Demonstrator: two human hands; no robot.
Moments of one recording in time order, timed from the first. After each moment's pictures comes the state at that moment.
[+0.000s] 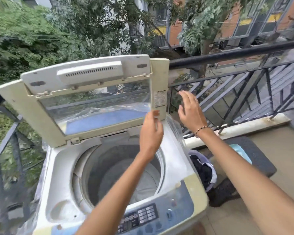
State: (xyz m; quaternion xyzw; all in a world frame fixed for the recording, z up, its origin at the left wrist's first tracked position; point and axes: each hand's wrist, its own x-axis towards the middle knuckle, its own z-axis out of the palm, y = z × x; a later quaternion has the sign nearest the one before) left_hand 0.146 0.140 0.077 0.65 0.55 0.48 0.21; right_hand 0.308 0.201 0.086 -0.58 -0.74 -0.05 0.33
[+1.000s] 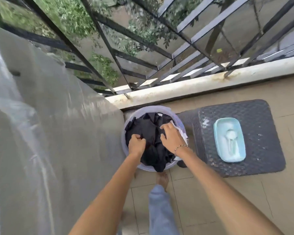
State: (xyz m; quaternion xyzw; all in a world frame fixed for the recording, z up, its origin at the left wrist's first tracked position) left_hand 0.420 0.262 -0.350 0.23 0.82 0.10 0.52; right_hand 0.572 0.290 -0.348 -0.62 -0.68 0.39 0.01
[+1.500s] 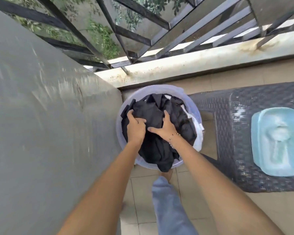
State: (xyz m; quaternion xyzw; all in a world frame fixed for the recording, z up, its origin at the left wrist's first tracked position) left_hand 0.407 0.285 -0.469 0.23 0.82 0.19 0.49; right_hand 0.528 0.296 -0.504 -0.64 -0.39 0.66 0.04
